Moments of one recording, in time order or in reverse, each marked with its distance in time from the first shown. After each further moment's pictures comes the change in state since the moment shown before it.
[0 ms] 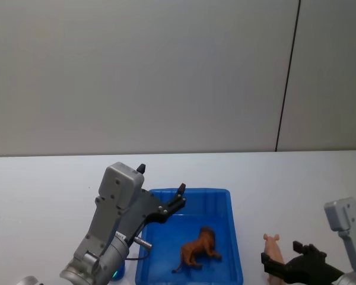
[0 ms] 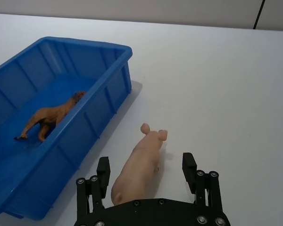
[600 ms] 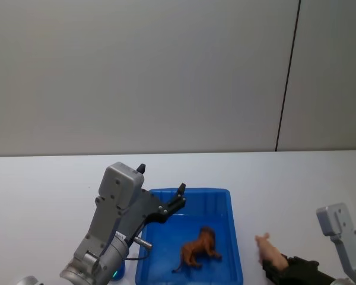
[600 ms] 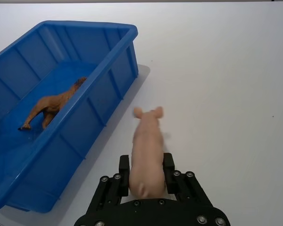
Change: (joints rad) left arm 0.000 0.000 0.000 0.000 0.000 0.000 0.000; right arm 0.015 -0.020 -0.011 0.038 0.024 0.043 0.013
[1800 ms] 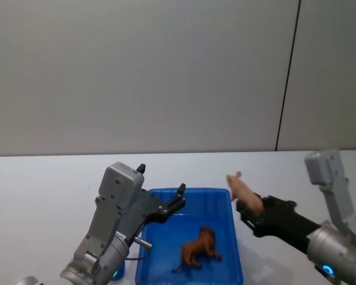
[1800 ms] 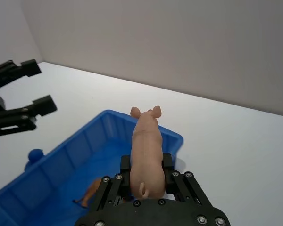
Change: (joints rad) left arm 0.000 0.000 0.000 0.000 0.000 0.000 0.000; right arm 0.099 -0.035 -0.011 -0.105 -0.062 -0.066 0.097
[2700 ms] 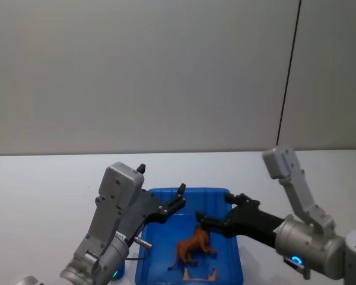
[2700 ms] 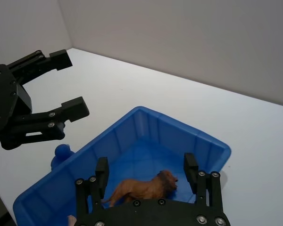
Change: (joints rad) left arm 0.000 0.000 0.000 0.000 0.000 0.000 0.000; right arm 0.120 -0.081 -0.056 0.144 -0.056 0.040 0.121
